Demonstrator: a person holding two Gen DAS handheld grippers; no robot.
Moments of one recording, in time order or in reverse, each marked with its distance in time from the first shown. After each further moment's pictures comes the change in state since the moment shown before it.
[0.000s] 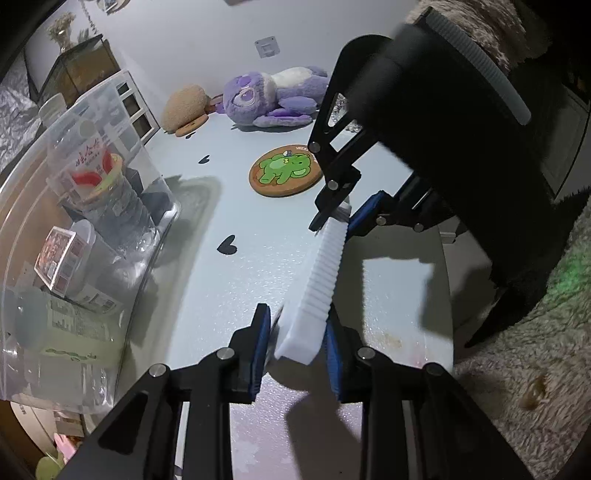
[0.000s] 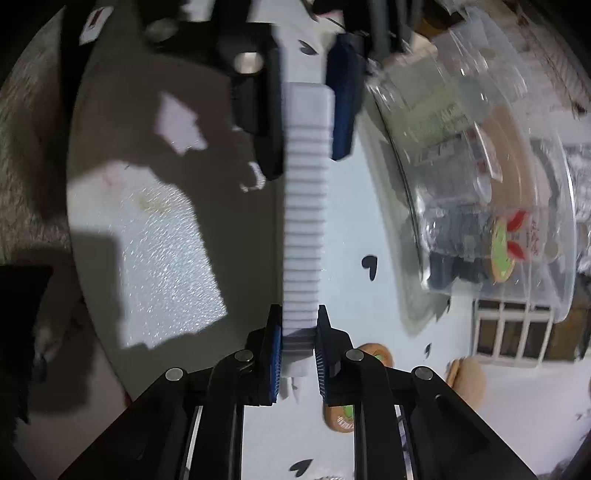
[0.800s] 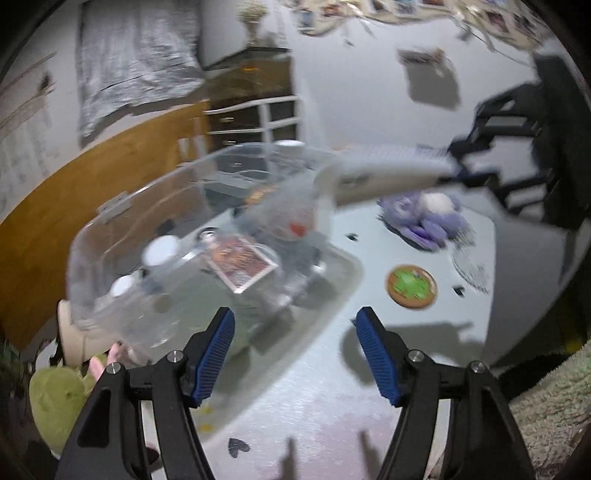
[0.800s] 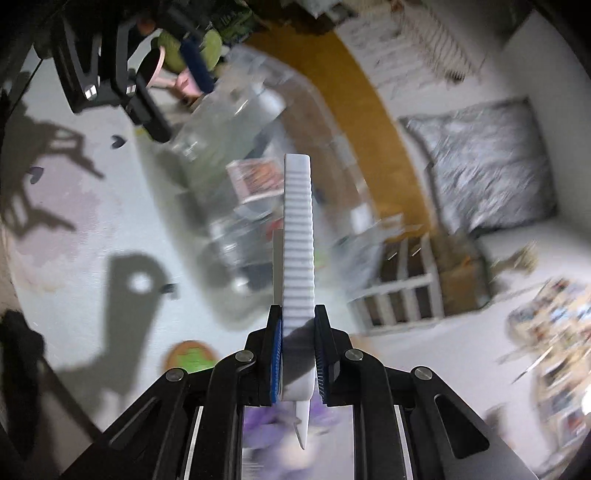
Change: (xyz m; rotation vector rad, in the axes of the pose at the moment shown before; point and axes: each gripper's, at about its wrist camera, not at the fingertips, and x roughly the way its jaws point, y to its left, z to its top) left arm -0.123 0.111 0.006 -0.526 -0.218 0.277; right arm -0.149 -0.135 0.015 0.157 -0.080 -0.418
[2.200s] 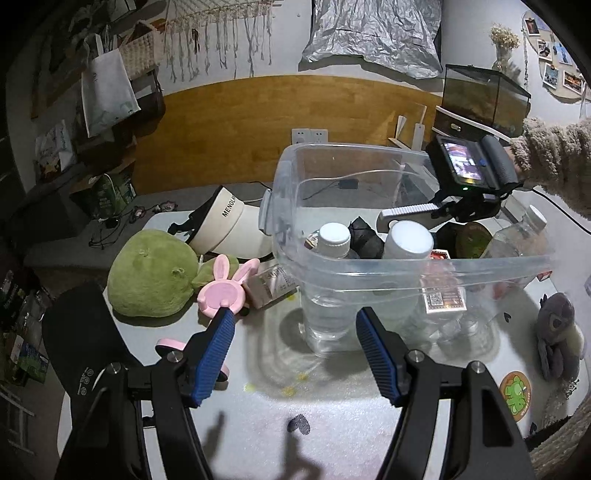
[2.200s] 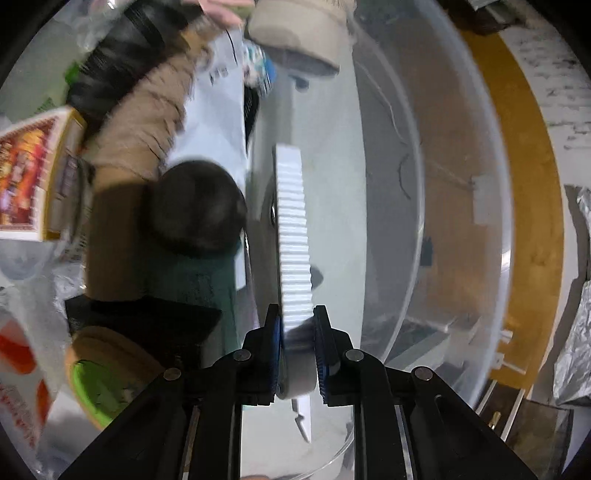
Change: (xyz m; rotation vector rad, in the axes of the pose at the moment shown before) left arm 0.003 0.085 -0.014 -0.586 0.098 0.570; right arm 0.413 -0.071 0.111 -0.428 0.045 0.527
